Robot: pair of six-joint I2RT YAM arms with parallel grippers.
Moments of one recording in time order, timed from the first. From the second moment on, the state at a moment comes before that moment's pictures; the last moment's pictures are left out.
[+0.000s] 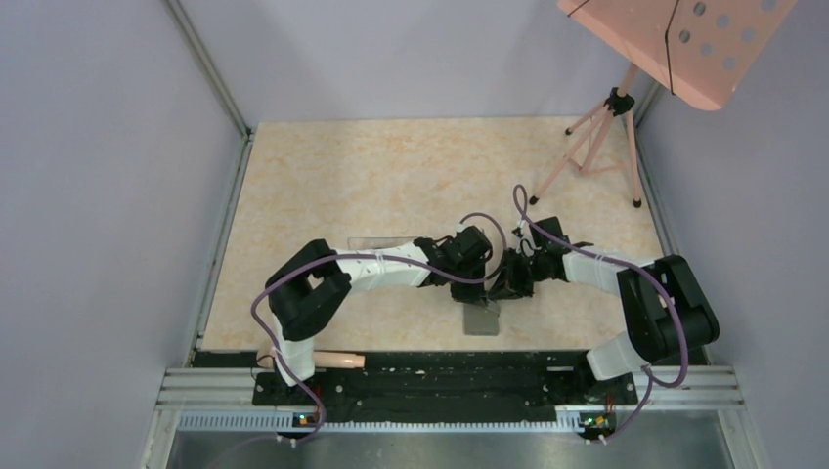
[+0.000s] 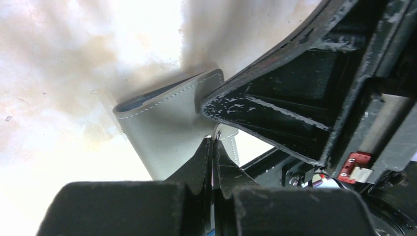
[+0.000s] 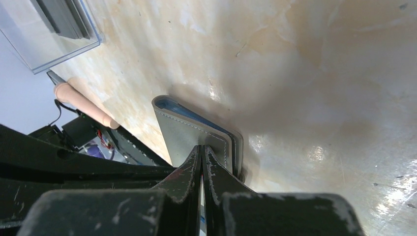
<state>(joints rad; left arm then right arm) -1.02 1.88 1.25 -0.34 0.14 -0.96 0.31 1.49 0.60 -0.25 -0.62 0.60</state>
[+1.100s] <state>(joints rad) -0.98 1.90 1.22 -0.30 0.29 -0.98 0.31 1.49 0.60 -0.27 -0.61 0.59</state>
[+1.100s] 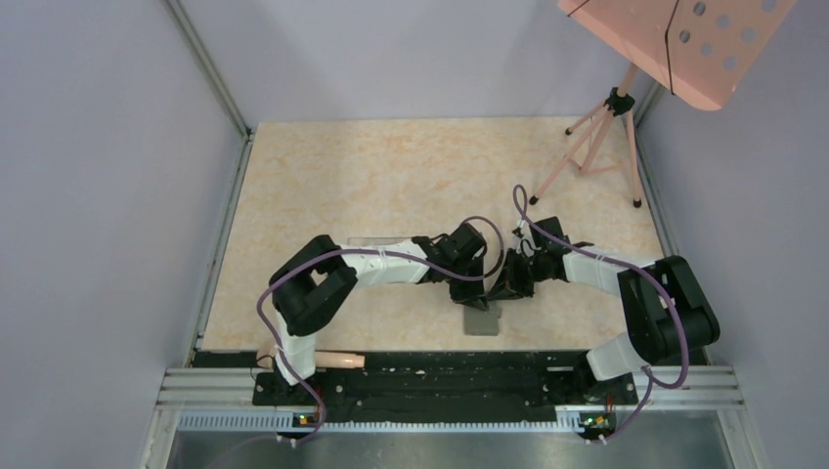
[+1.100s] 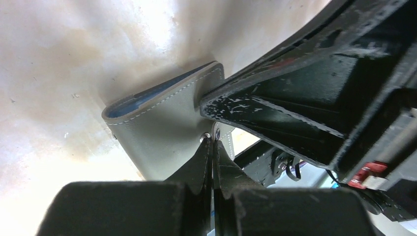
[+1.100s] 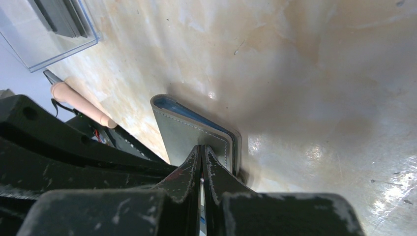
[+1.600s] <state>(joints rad) -0.97 1.93 1.21 -0.28 0.34 -1.00 0.31 1.49 0.60 -0.27 -0.61 0.59</state>
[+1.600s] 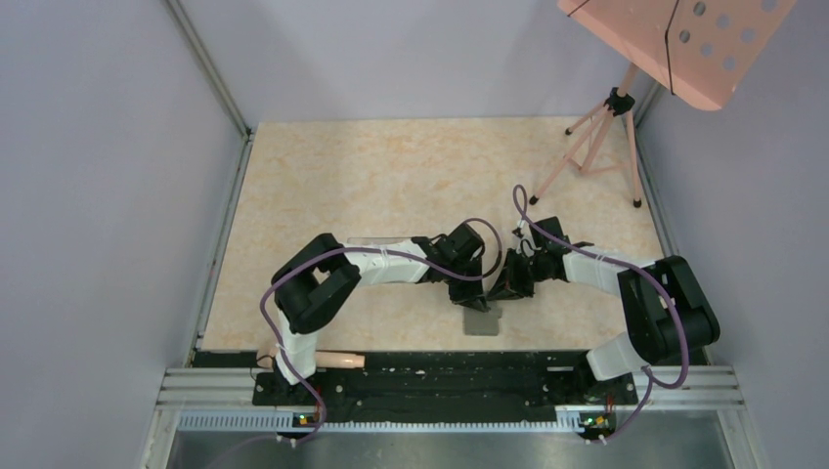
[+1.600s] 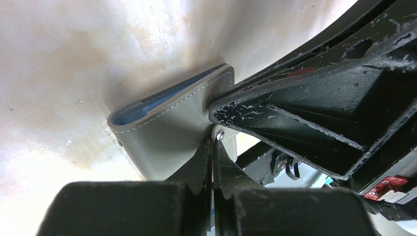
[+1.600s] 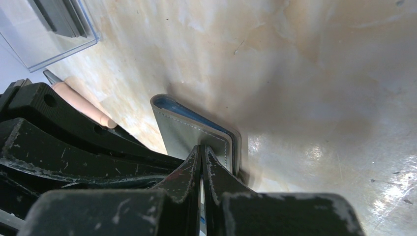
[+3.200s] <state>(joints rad) -0.96 1.89 1.14 -0.21 0.35 -0.98 0.31 1.49 0.61 -0.29 -0.60 0.58</state>
